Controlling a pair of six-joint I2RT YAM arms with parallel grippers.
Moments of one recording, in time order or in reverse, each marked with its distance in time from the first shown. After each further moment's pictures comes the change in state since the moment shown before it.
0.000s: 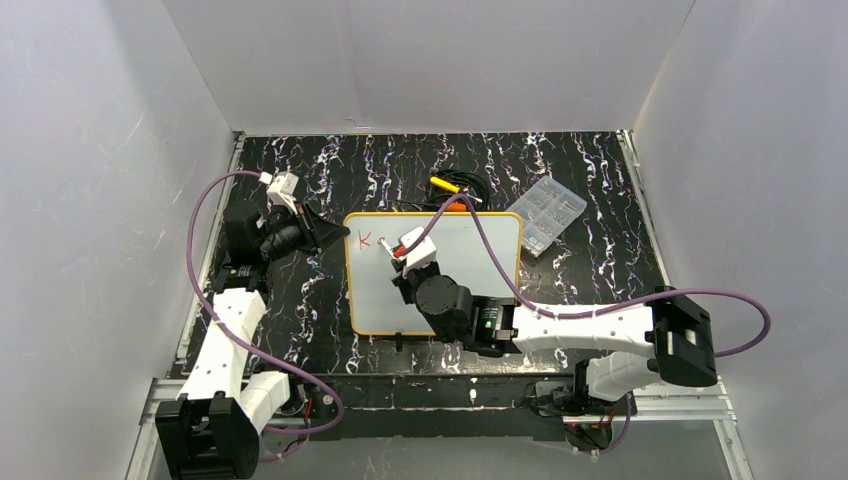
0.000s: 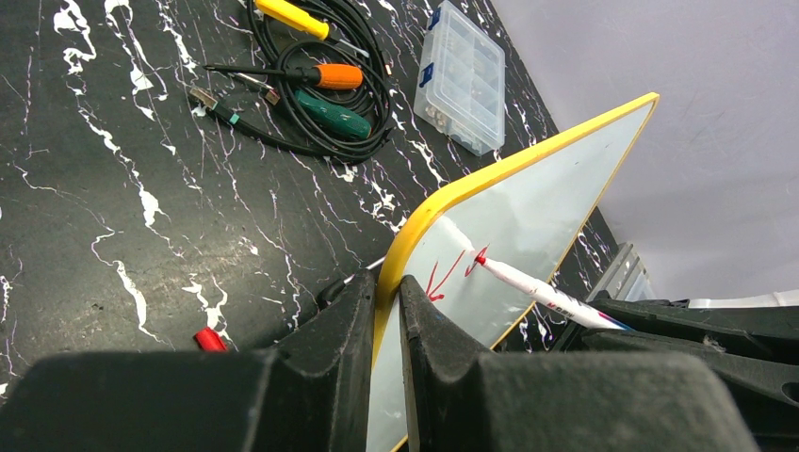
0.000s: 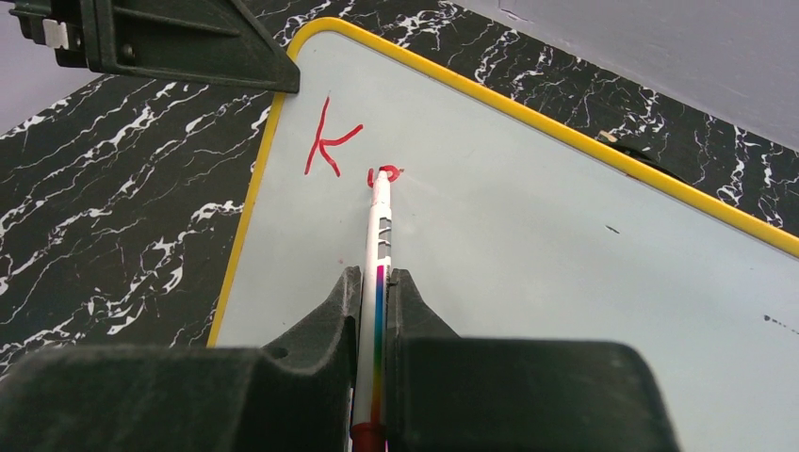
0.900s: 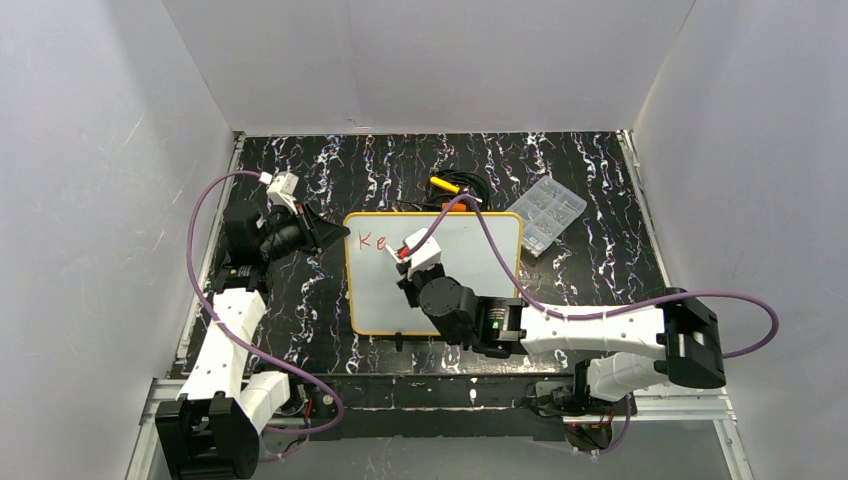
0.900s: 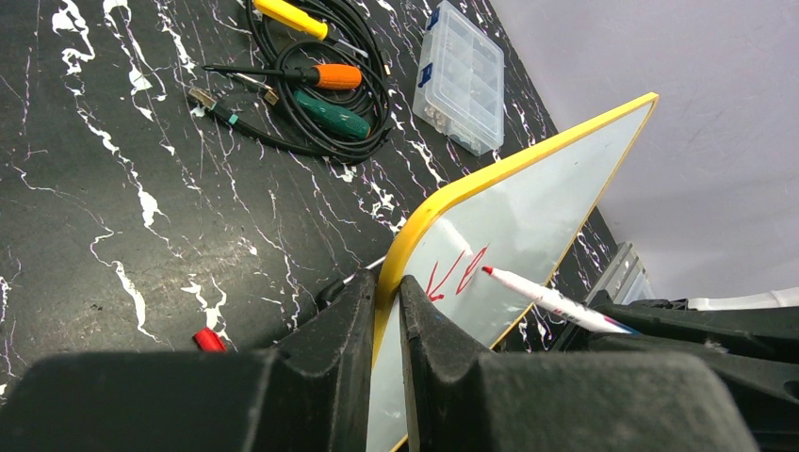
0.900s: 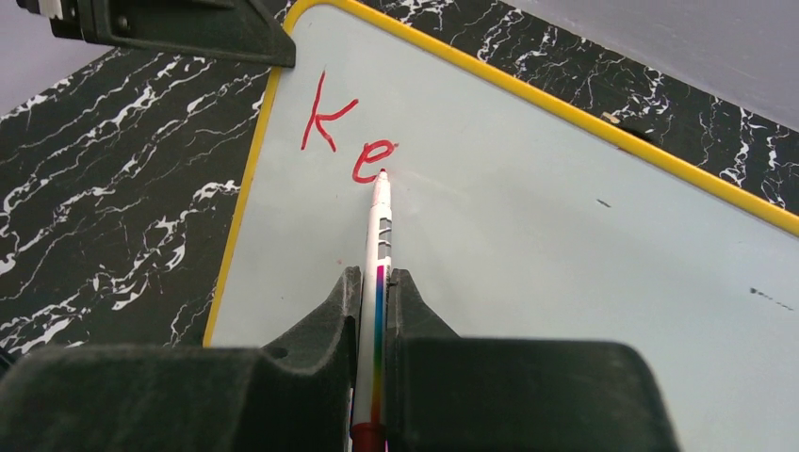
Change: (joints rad) left arm 0.000 0.000 0.000 0.000 0.002 0.000; right arm 0.013 -0.031 -0.003 -0.089 -0.017 0.042
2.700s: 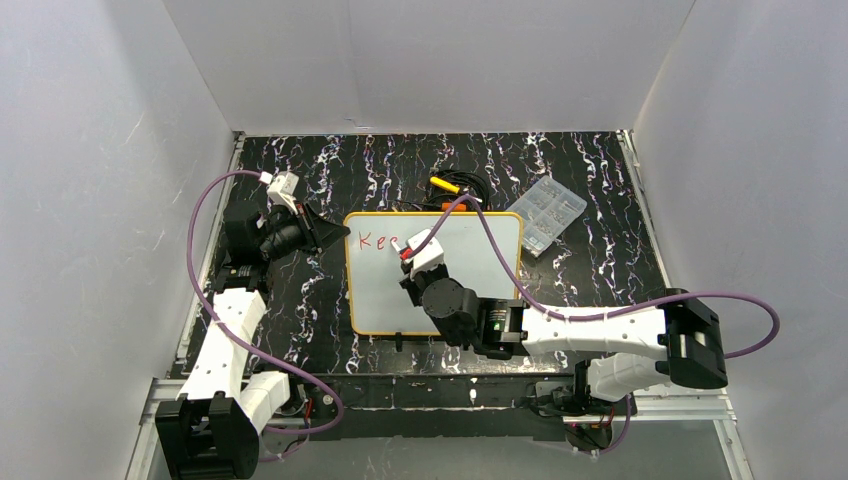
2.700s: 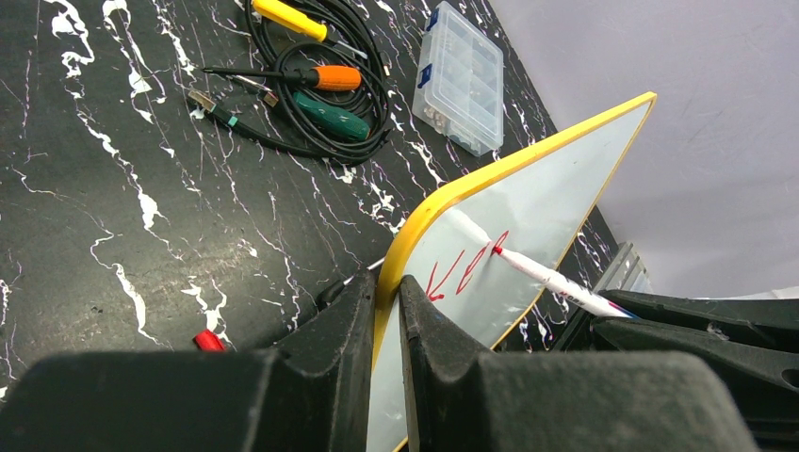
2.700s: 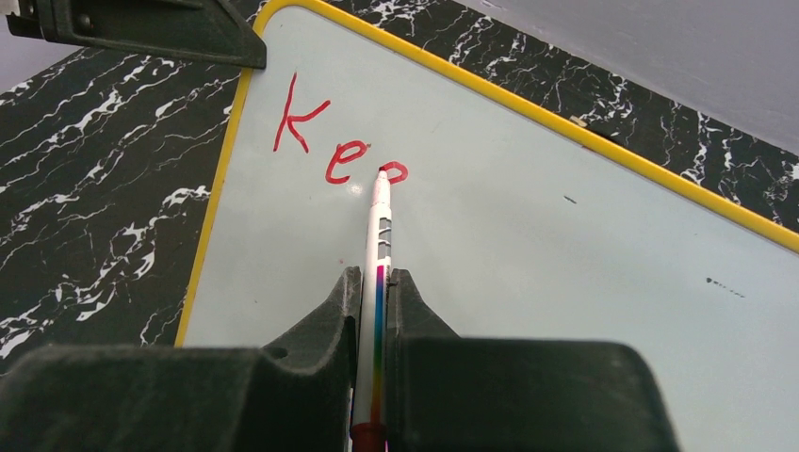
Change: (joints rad) left arm -0.002 0.000 0.000 0.006 0.000 0.000; right arm 0.000 -0.015 -0.017 0.021 0.055 -0.038
